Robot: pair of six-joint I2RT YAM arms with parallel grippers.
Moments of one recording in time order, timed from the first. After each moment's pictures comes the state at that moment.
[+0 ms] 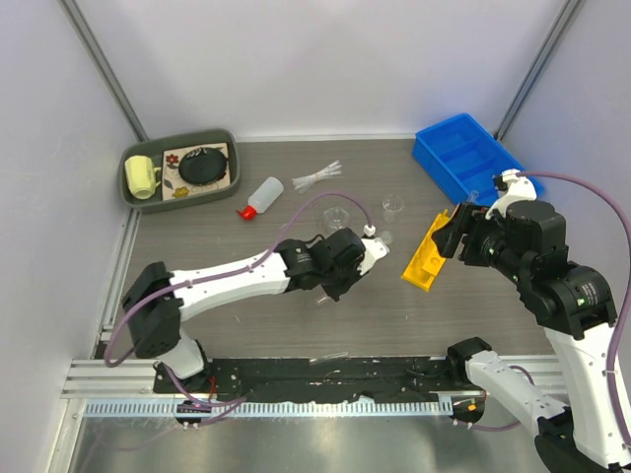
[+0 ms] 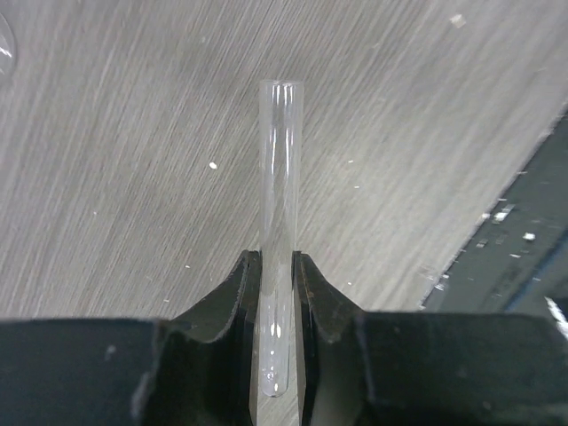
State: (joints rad) left arm -1.10 1.64 1.25 -0.58 -0.06 -0.04; right arm 0.33 0.80 1.38 -1.11 0.07 0.40
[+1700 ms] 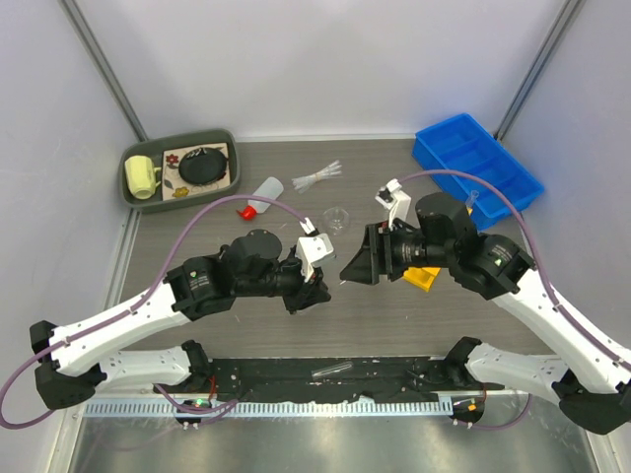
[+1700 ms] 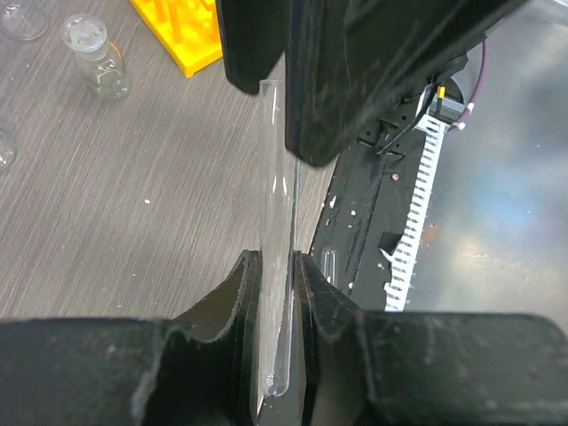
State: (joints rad) left arm -1.10 1.03 1.10 -0.56 0.21 -0.08; right arm 0.75 0.98 1.22 -0.77 -0.41 0.58
